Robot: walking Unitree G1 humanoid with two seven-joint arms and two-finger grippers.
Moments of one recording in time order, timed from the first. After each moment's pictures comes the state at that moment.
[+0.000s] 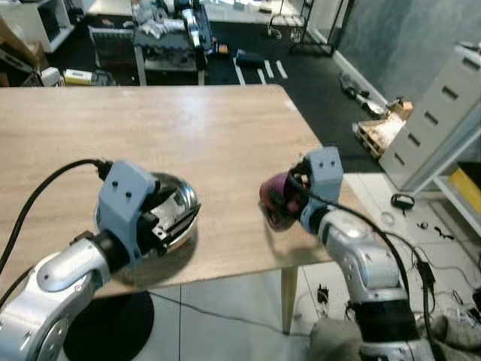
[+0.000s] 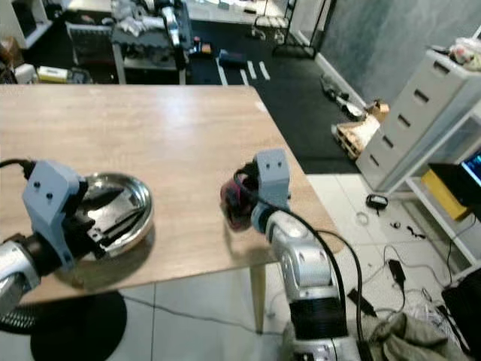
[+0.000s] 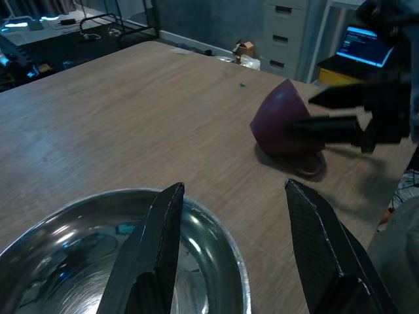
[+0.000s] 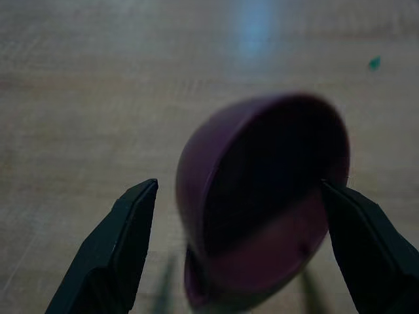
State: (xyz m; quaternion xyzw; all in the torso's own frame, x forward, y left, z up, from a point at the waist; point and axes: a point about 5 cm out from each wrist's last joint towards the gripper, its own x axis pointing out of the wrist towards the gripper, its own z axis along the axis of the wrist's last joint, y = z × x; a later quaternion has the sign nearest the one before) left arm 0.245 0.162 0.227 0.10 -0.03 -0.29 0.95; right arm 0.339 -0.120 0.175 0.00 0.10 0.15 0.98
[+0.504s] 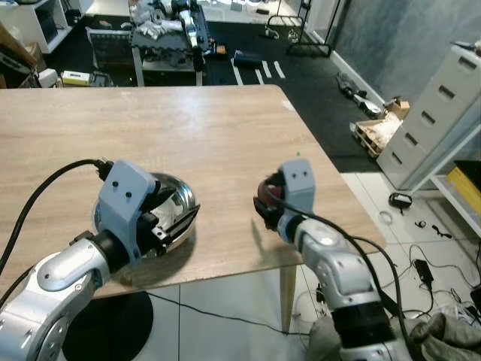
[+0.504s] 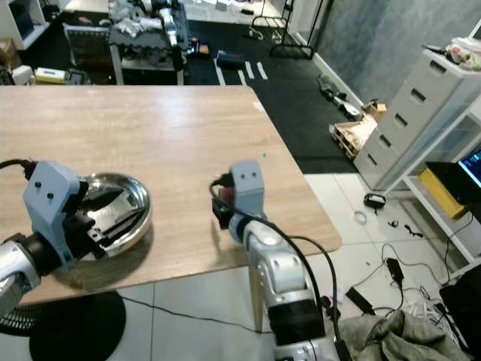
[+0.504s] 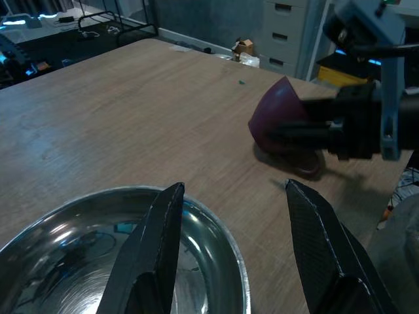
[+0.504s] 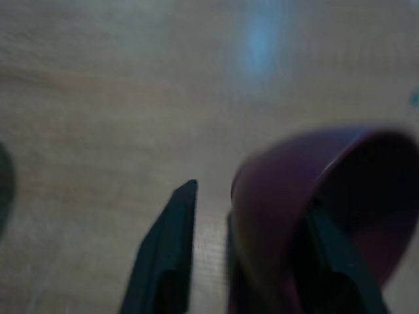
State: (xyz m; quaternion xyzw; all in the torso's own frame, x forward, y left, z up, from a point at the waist) left arm 0.247 0.164 0.226 0.10 -0.03 -0.29 0.95; right arm 0.348 -0.085 0.176 -0.05 0.05 0.16 0.98
